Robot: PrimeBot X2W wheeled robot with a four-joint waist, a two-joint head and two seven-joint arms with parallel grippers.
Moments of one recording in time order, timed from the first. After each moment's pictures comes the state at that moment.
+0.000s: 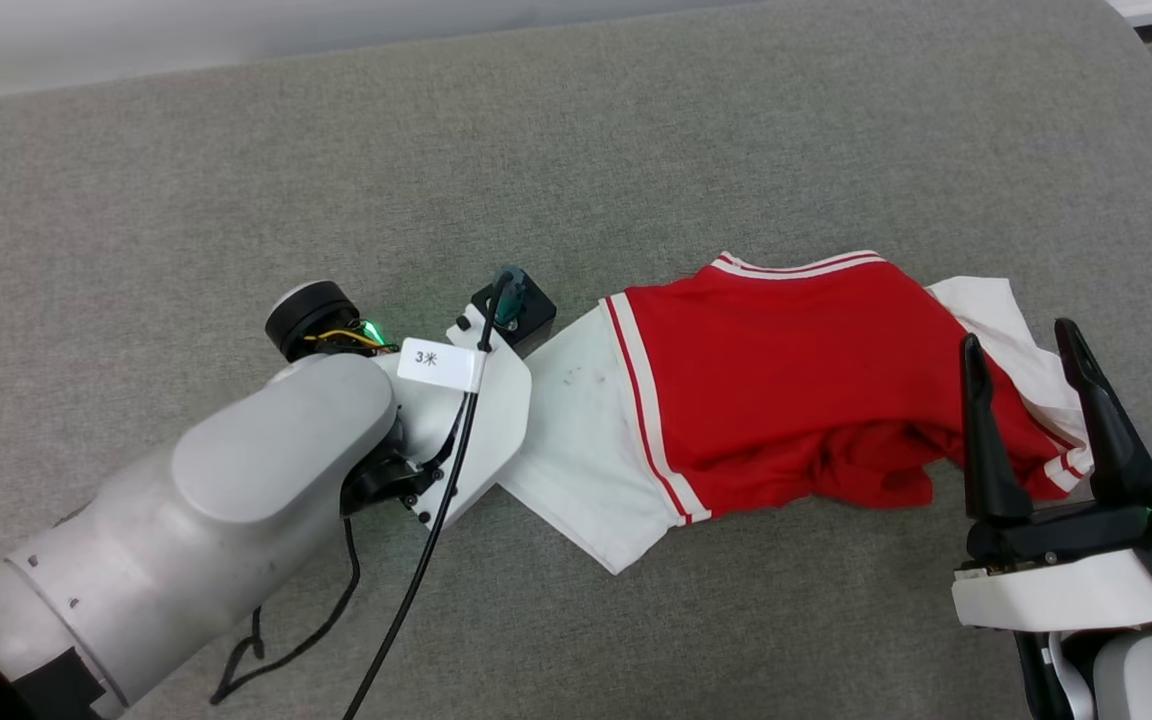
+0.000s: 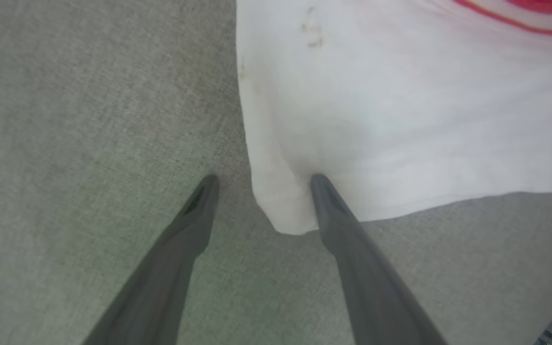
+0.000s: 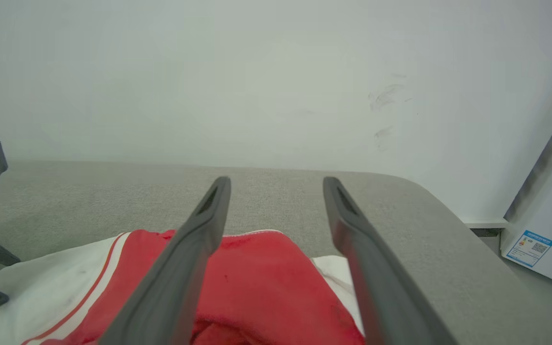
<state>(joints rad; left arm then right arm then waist) -1.06 0.49 -1.27 0.42 -0.87 -0.13 0.74 -0.10 -0.05 -0.03 -0.09 0.06 0.13 -0.26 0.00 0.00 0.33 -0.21</state>
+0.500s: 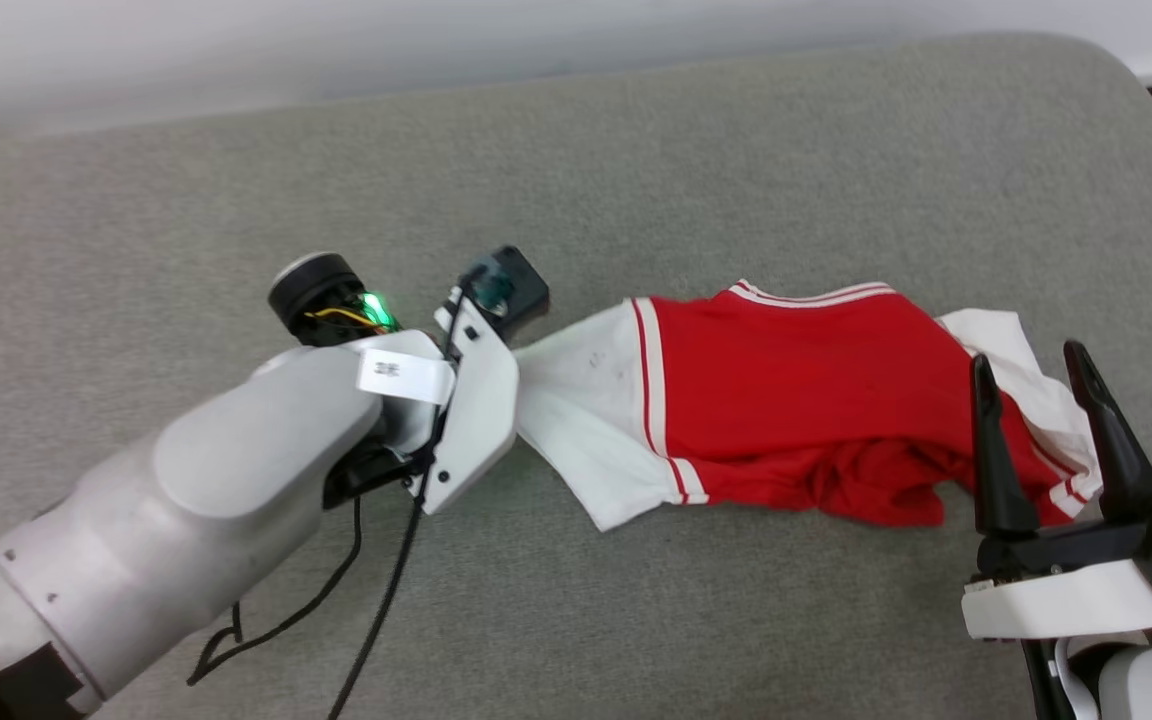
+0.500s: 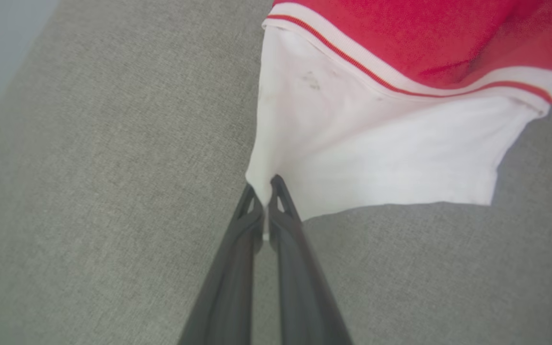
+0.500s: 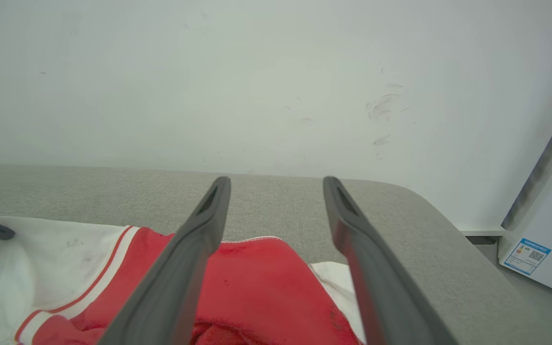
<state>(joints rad) -1.07 0.52 -1.28 0.40 -0.85 -0.13 0.48 -0.09 -0.05 -0.06 -0.06 0.04 0.13 -0.26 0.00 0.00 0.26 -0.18</state>
